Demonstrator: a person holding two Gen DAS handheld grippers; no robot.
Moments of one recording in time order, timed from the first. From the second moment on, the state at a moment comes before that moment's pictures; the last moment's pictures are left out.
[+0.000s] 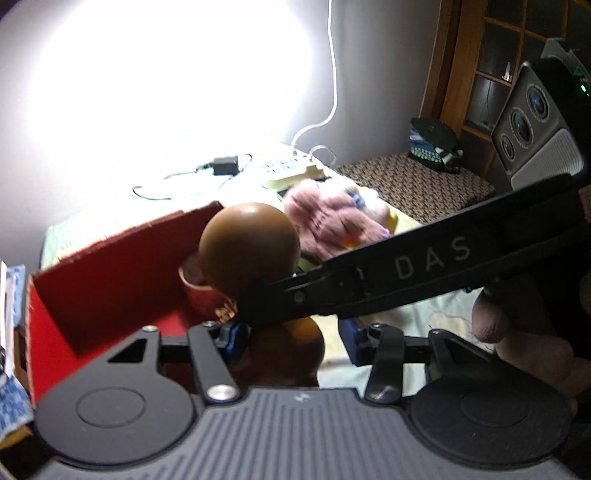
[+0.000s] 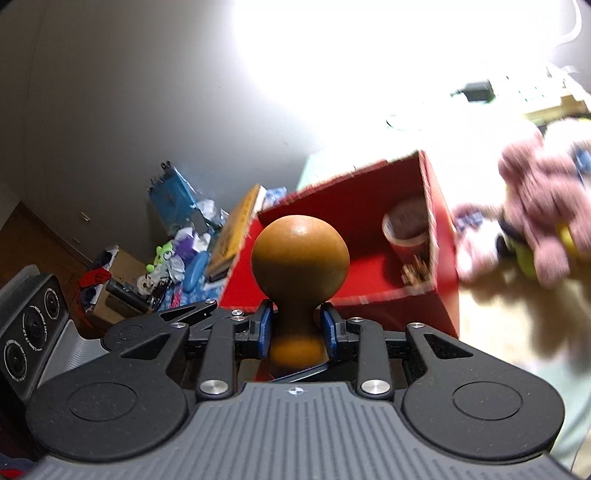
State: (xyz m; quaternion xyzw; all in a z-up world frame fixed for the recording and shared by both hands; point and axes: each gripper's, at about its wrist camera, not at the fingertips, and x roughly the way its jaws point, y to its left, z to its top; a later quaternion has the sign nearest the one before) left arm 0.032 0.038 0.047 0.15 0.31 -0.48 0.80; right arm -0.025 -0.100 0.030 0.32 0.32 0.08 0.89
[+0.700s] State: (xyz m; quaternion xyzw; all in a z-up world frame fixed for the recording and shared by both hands) left arm 0.152 0.023 0.027 0.10 0.36 -0.44 0.81; right arm 0.095 -0.103 0.022 0.26 0.35 0.08 0.90
